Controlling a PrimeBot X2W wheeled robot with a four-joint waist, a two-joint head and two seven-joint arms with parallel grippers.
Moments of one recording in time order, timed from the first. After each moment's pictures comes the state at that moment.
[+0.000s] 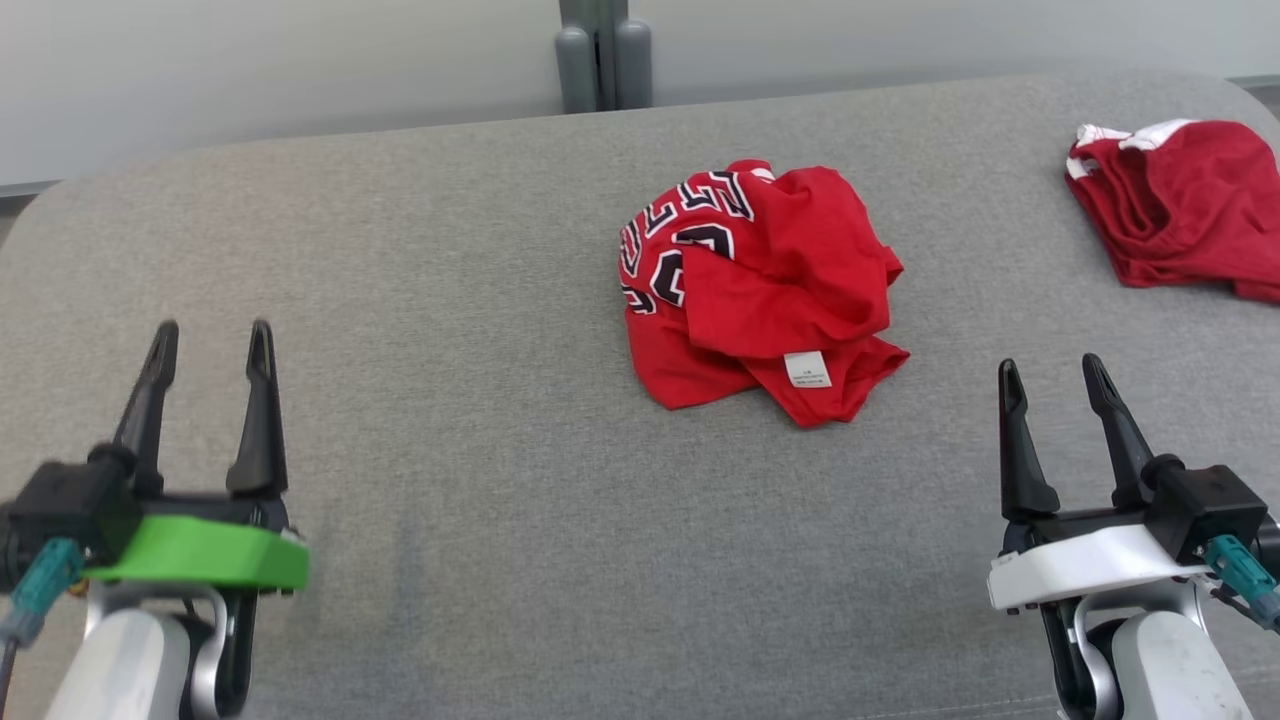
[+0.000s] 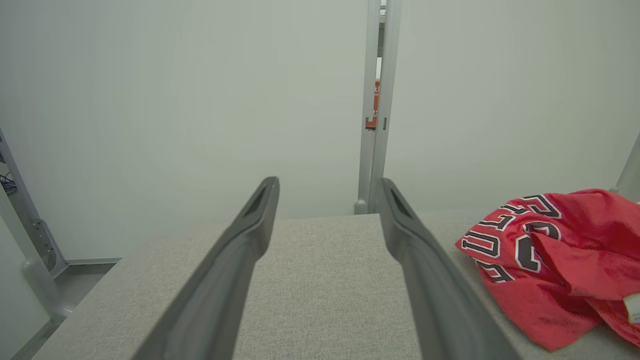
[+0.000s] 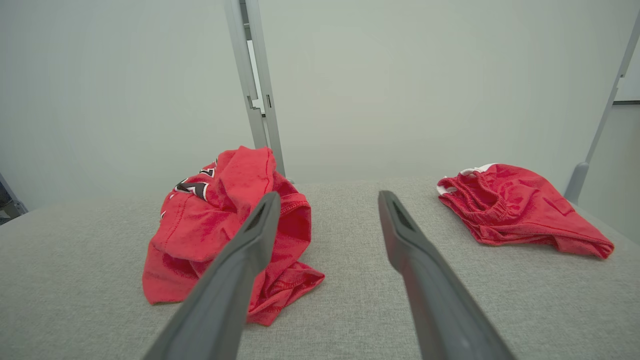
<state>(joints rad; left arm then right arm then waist) -0.21 0.37 -0.20 0.10 -0.47 0.04 -0.26 -0.08 -0.05 -0.04 0.09 0.13 0.13 -0.26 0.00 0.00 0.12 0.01</state>
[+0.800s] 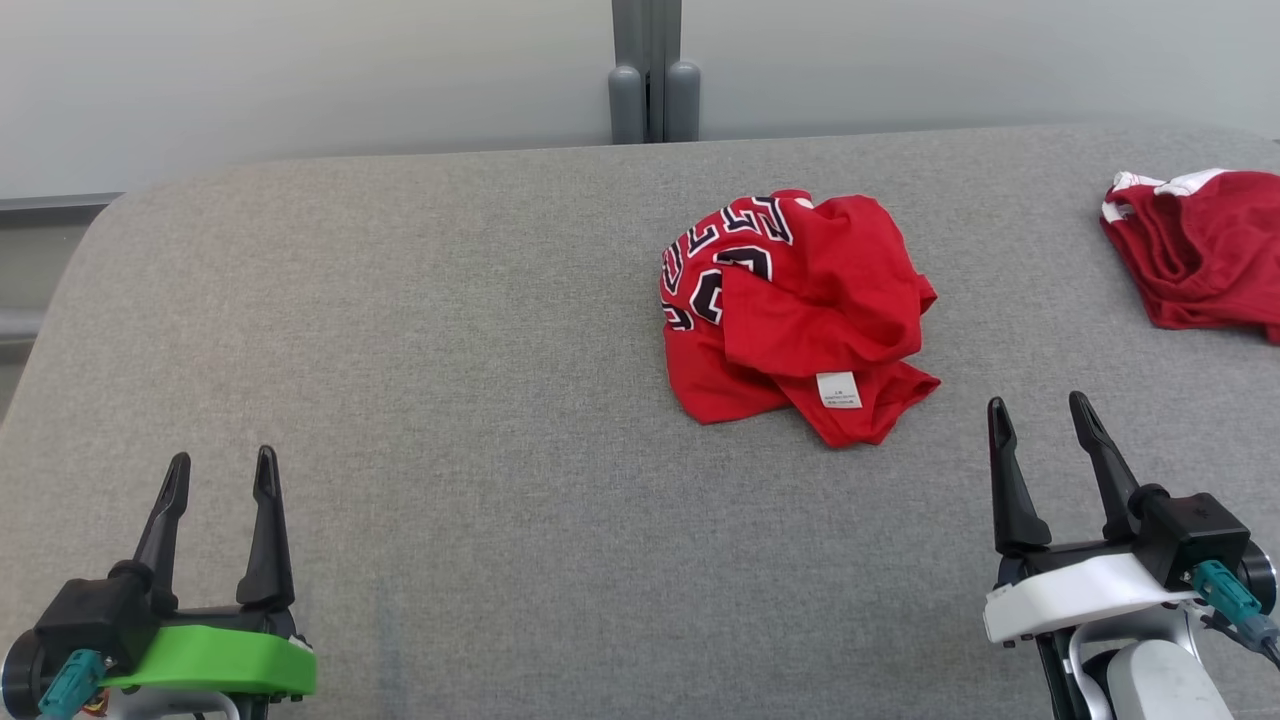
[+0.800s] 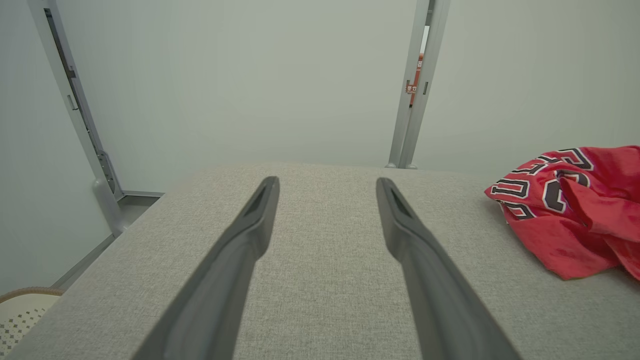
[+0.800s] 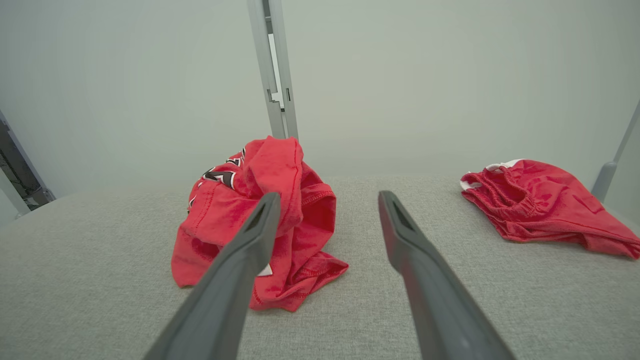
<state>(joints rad) -0.02 0.20 0.01 0.13 -0.32 -0.09 -0.26 -0.04 -0.06 -0.02 0.11 0.13 0.13 -0.26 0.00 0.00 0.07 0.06</state>
